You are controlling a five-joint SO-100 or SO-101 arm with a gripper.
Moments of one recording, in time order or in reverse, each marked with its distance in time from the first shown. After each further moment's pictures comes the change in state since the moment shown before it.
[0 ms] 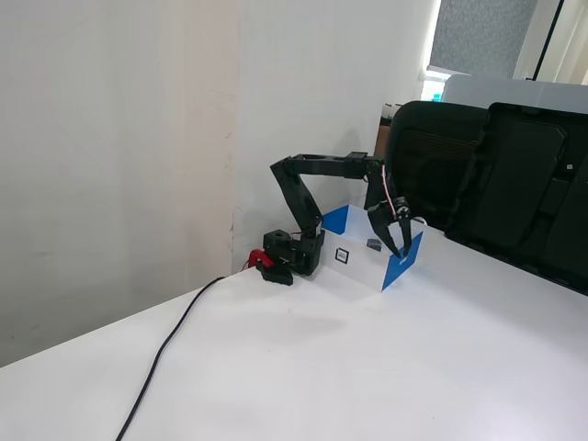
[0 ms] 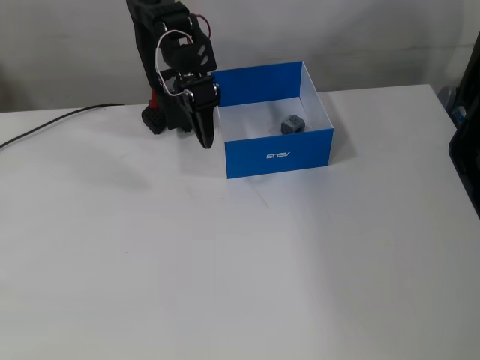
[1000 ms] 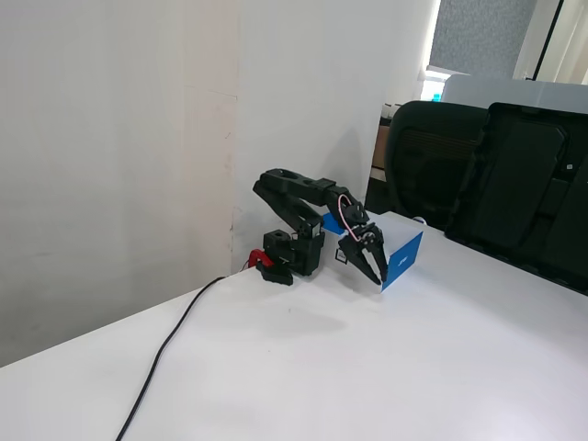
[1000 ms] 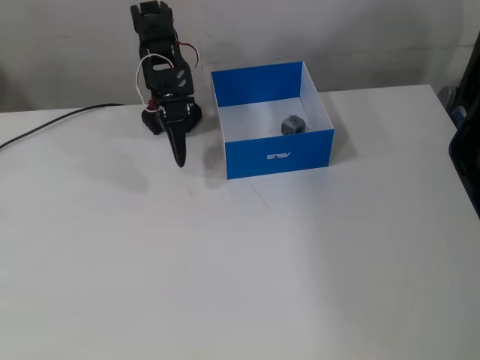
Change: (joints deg) arm -11.8 31.0 39.4 -21.1 -0.1
